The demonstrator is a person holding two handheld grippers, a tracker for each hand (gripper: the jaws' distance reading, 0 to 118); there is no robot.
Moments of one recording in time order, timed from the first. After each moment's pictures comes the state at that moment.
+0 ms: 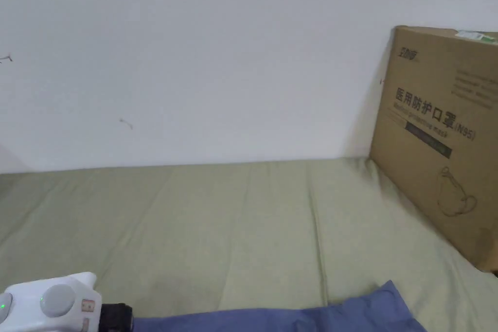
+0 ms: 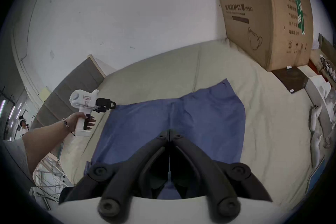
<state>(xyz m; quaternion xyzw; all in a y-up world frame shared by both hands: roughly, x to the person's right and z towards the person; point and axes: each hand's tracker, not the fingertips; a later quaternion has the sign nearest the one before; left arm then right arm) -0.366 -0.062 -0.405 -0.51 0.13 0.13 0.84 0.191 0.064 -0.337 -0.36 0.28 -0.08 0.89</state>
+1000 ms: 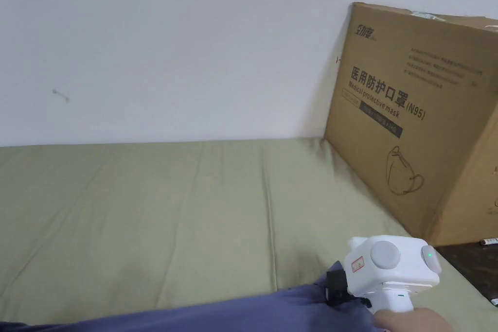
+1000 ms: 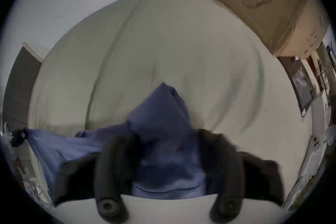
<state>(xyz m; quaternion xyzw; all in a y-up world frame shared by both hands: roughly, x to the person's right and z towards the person) -0.346 0.007 -0.338 -0.45 0.07 0.06 0.89 0.170 -0.046 -0.605 -0.54 0.13 0.02 0.83</state>
